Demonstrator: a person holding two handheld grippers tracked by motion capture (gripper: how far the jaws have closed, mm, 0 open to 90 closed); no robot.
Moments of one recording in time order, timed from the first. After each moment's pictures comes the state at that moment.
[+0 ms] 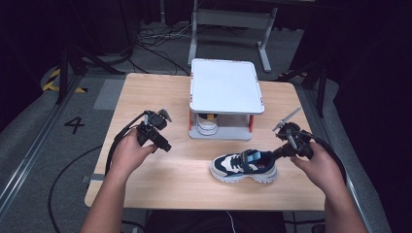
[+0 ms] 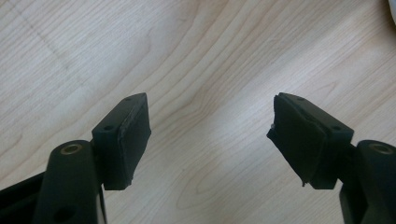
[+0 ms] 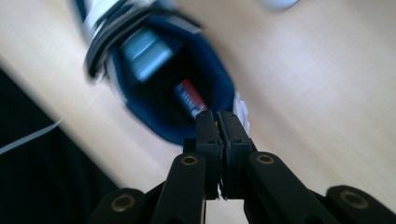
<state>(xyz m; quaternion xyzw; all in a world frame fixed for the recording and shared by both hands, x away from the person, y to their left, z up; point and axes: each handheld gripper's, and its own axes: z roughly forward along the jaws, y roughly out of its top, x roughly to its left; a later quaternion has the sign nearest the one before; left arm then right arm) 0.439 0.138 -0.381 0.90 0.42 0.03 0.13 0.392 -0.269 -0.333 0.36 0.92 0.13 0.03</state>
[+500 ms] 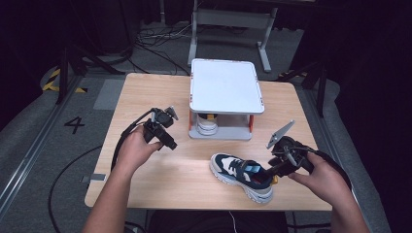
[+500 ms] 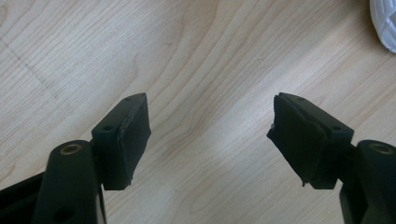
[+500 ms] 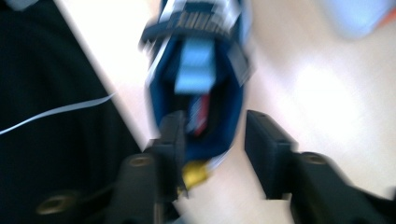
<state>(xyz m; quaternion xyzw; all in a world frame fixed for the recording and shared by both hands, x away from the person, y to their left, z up) 0.447 0.127 -0.381 0.90 0.41 0.02 0.13 0.355 -0.247 -0.326 0.25 0.96 0.15 0.03</state>
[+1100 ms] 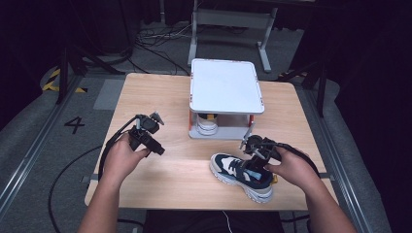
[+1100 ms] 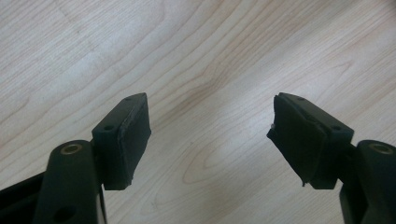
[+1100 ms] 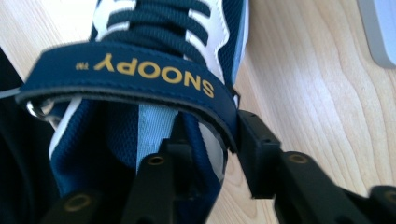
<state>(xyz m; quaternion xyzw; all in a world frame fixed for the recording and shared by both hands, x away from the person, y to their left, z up) 0.423 0.162 -0.383 0.88 0.45 0.03 0.13 0.406 -0.195 -0.387 0.21 0.98 0.04 0.01</state>
